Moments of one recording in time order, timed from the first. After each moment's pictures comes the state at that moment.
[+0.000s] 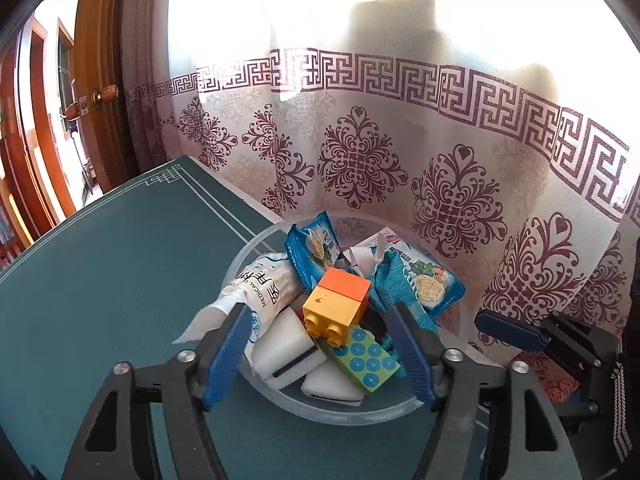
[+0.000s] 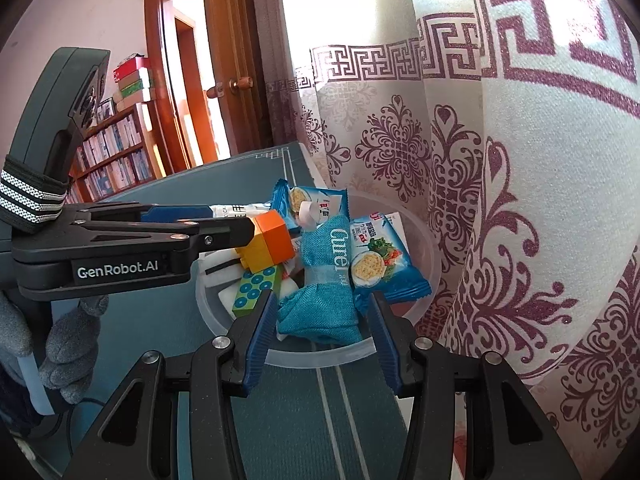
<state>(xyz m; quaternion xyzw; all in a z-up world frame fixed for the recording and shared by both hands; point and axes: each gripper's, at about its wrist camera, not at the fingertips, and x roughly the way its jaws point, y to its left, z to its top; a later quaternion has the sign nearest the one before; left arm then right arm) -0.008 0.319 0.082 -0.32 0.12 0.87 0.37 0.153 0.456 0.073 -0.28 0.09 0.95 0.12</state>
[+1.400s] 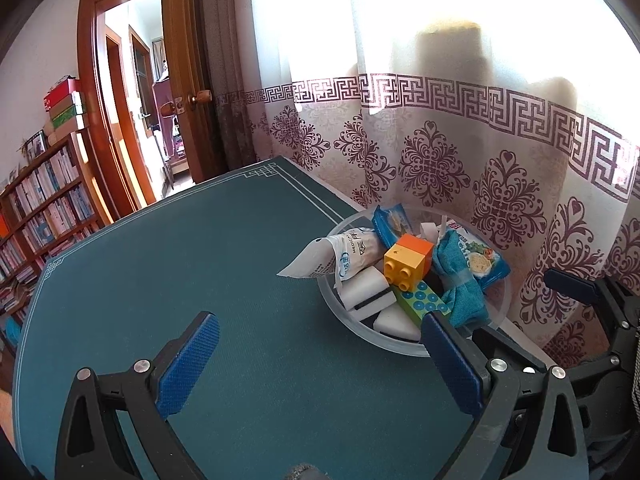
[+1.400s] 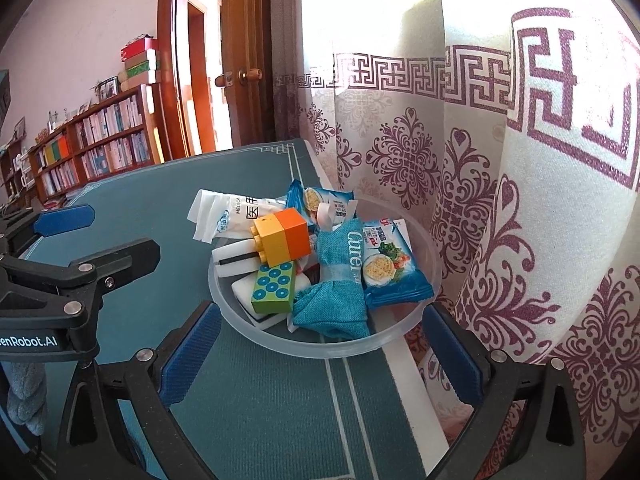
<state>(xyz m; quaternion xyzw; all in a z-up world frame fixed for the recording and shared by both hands) 0.039 0.264 0.089 -0.29 0.13 0.92 0.23 0.156 0.434 0.089 -0.29 0.05 0.95 0.13</state>
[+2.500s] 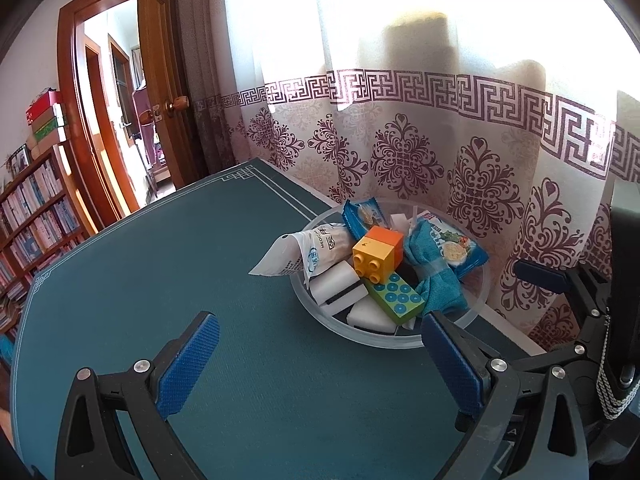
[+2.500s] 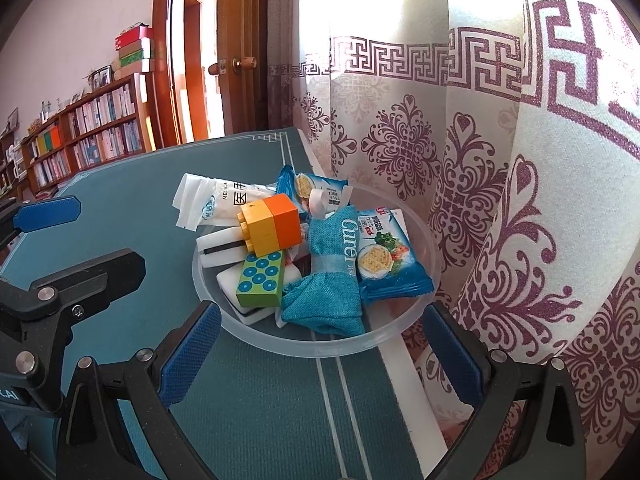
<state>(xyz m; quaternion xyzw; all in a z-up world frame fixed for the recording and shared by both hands) 0.052 0.277 0.084 -0.29 0.14 0.91 0.26 0.151 0.434 0.075 -0.30 0.04 0.94 0.15</state>
